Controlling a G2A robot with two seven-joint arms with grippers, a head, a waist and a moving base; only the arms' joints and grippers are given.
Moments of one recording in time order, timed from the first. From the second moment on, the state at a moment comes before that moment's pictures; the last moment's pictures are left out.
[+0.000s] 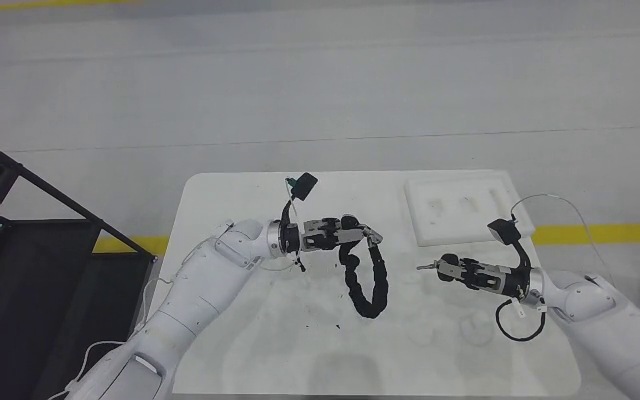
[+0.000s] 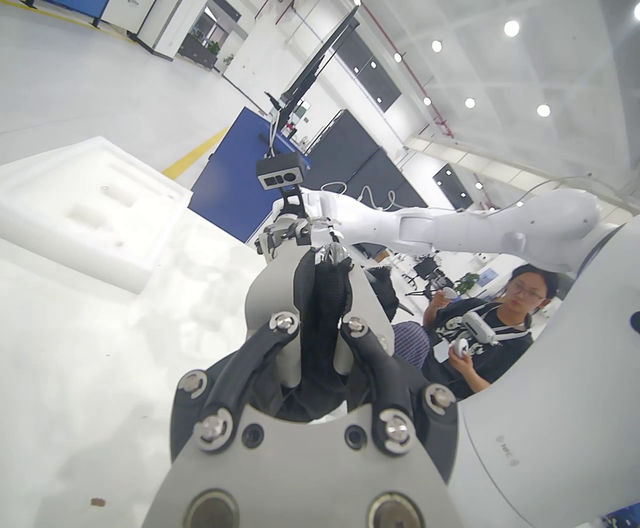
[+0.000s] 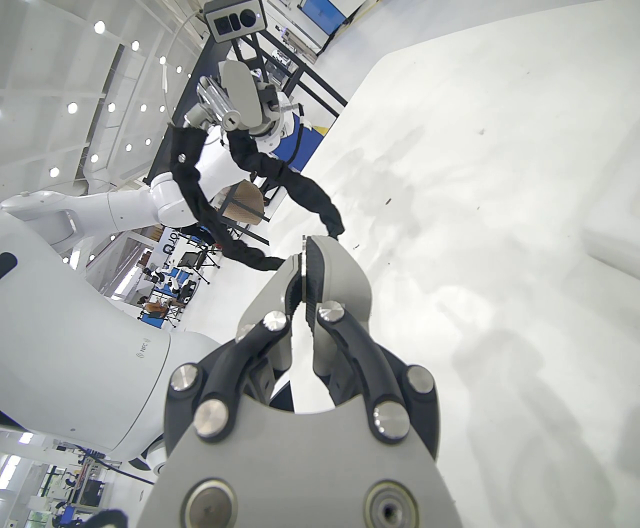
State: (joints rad) left arm 0.79 -1.20 -0.80 -1.09 -0.29 -1.01 -0.81; right arm -1.11 -0.70 0.93 -1.27 0.45 -0.98 0.84
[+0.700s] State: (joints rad) left arm 0.78 -1.19 -0.79 -1.04 -0.26 -1.01 -0.81; right arm -1.11 -0.70 0.93 -1.27 0.45 -0.98 0.84
